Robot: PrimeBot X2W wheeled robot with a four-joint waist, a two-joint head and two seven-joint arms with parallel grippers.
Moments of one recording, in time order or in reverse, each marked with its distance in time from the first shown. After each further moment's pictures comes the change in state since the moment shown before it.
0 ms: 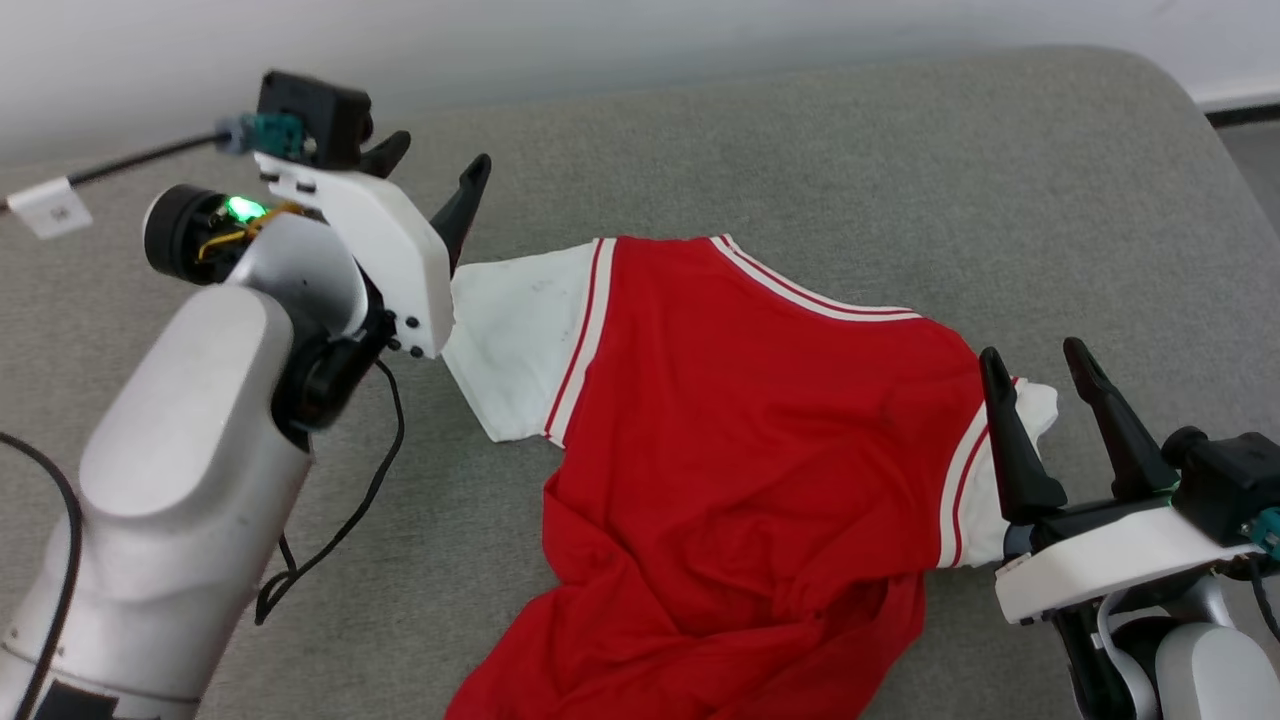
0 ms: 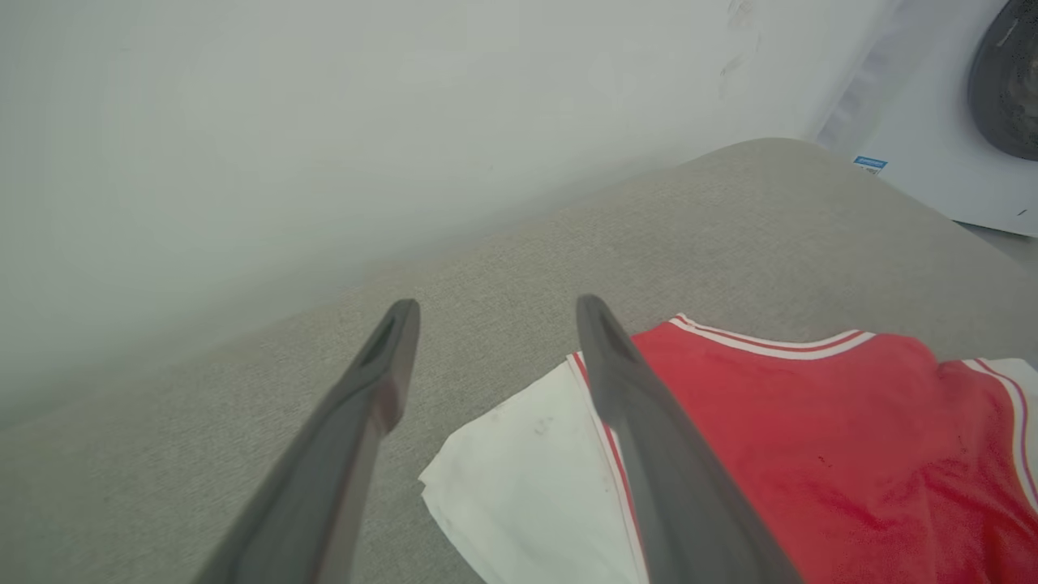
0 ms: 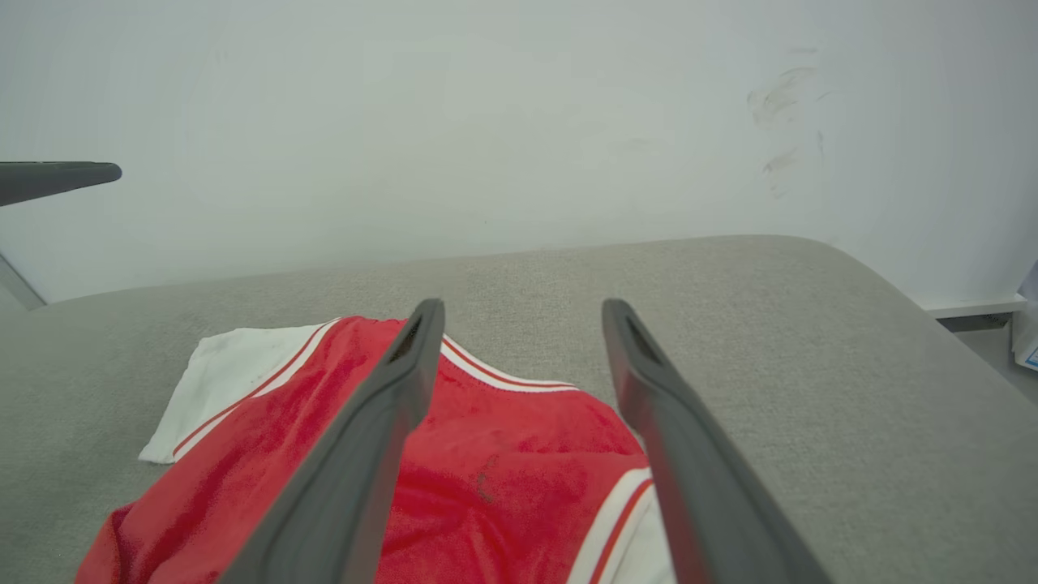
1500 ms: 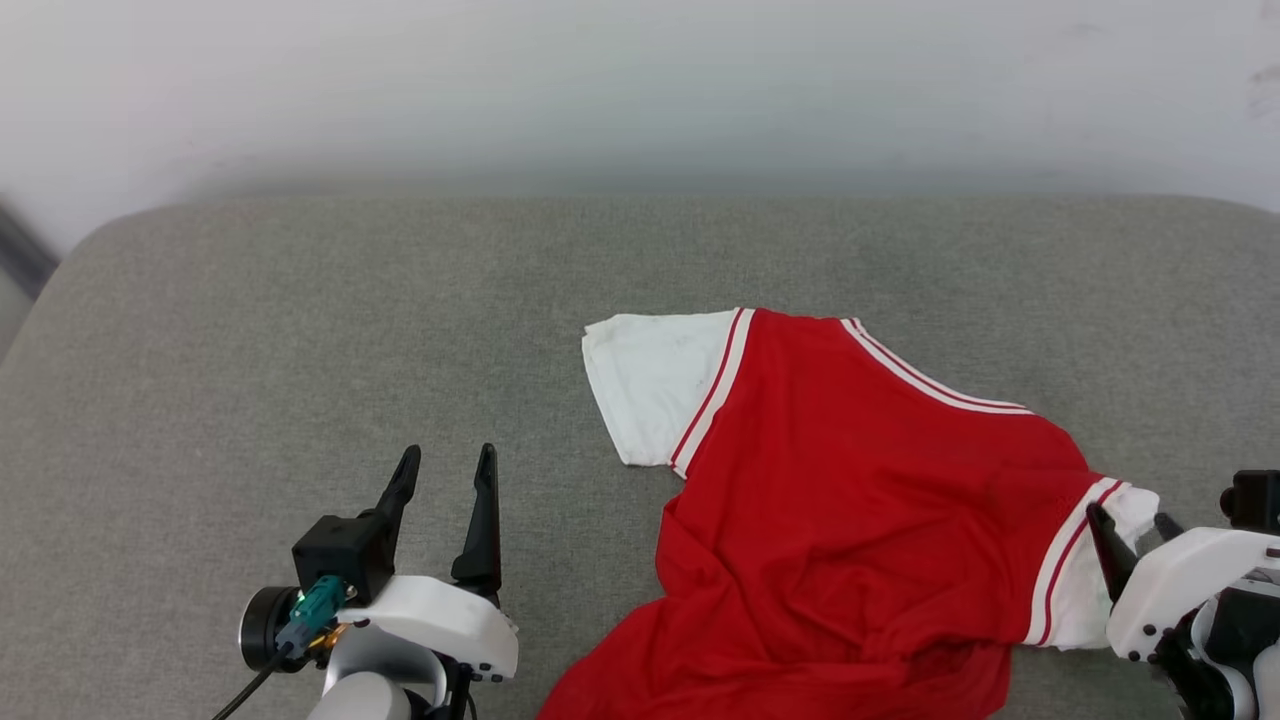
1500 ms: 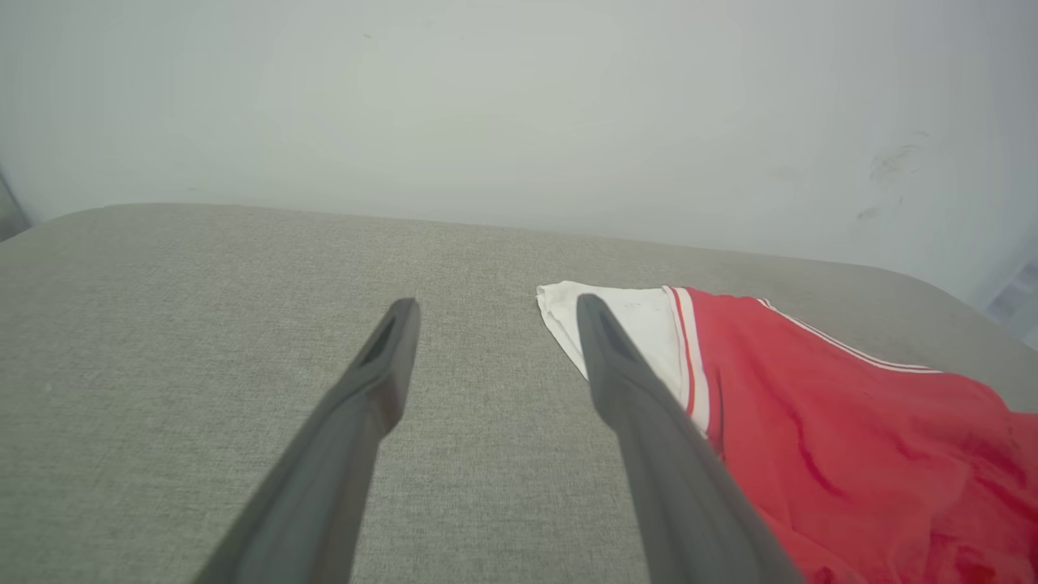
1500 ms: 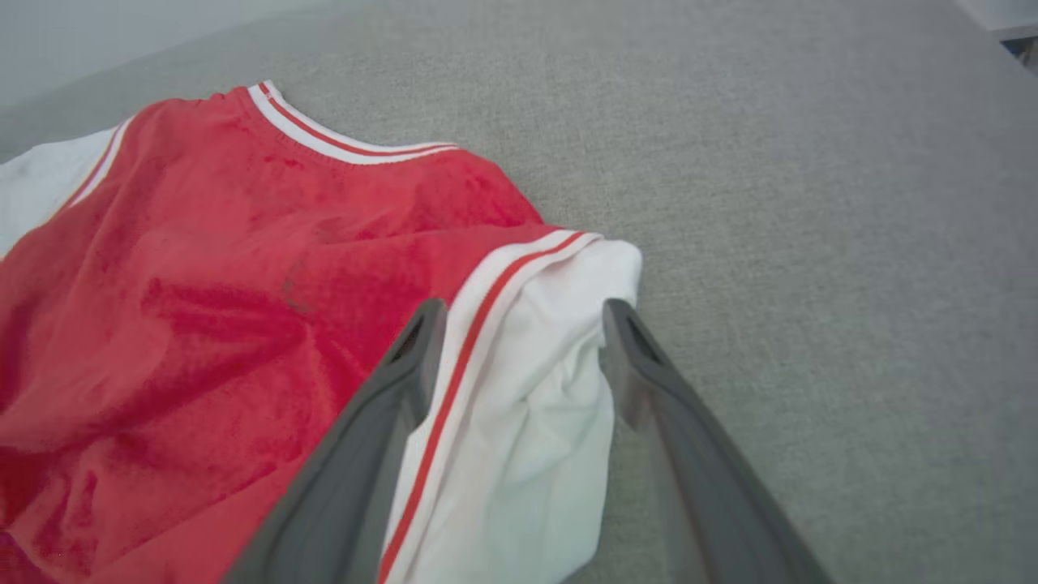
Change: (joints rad) left arm 0.611 -0.156 0.070 -0.114 0.058 0.218 -0.555; right arm -0.102 -0.138 -0.188 0.536 0.085 0.000 0.304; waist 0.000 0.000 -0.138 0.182
